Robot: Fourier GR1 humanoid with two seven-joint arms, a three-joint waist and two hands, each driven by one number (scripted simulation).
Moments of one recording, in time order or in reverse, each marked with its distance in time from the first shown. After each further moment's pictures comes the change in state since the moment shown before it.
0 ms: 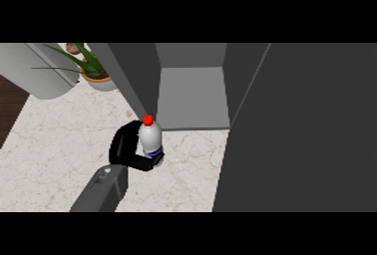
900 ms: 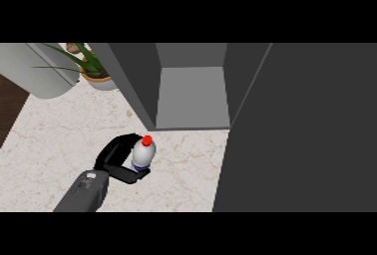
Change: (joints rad) left arm 0.037 0.112 -0.076 0.036 -0.207 -0.280 0.117; right arm -0.115 0.048 0.251 -0.002 0.052 -0.107 0.108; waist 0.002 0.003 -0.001
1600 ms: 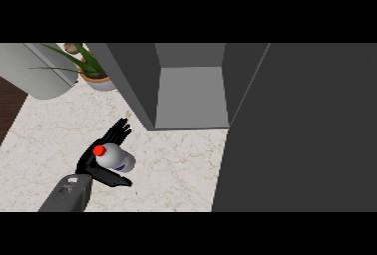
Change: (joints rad) left arm 0.031 0.074 0.066 0.010 0.003 0.016 0.016; right arm -0.063 0.034 0.072 -0.004 0.012 -0.022 0.059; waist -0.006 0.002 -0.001
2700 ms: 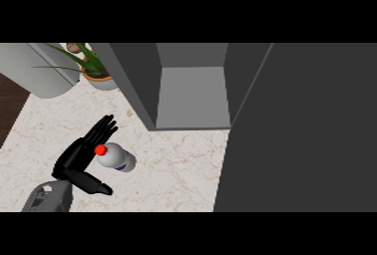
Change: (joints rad) left arm 0.193 0.022 0.025 -0.467 0.045 -0.083 0.230; right arm -0.024 0.034 0.013 -0.004 -0.005 0.026 0.041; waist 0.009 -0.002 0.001
